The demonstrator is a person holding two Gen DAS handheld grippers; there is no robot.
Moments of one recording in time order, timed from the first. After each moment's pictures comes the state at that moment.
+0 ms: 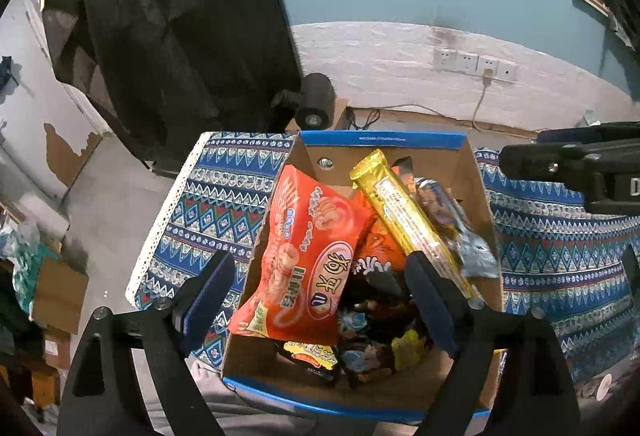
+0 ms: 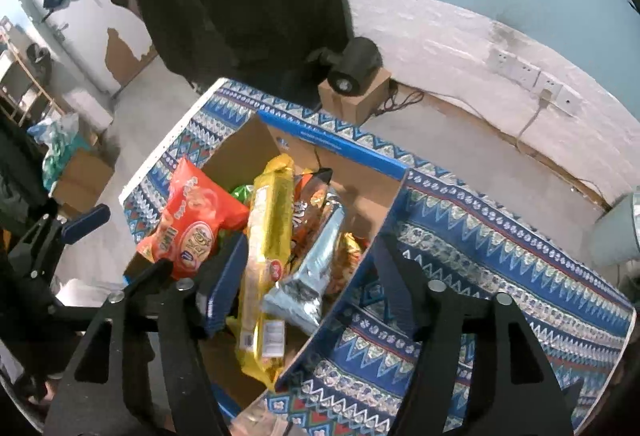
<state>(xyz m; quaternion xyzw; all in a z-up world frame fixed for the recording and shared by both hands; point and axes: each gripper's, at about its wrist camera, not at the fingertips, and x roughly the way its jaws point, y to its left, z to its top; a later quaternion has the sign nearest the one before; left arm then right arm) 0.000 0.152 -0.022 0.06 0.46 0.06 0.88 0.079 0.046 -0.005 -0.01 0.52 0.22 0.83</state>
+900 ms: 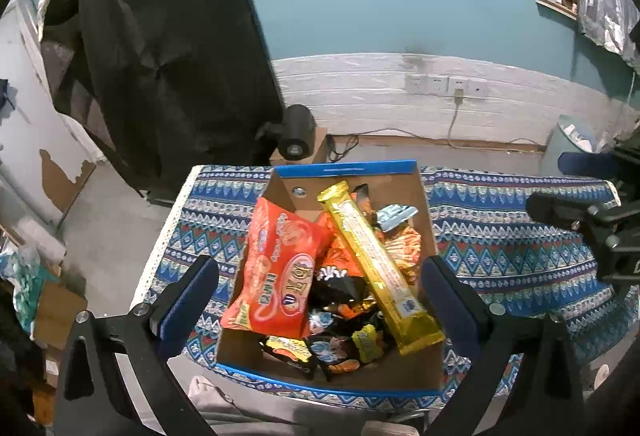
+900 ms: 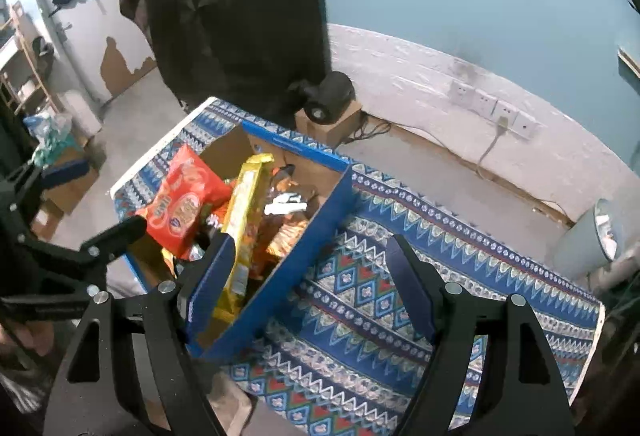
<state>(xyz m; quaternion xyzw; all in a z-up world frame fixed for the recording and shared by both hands) -0.032 0.119 0.022 0.07 0.42 0.02 0.90 0.012 -0.007 0.028 -0.05 0.45 0.20 0.87</state>
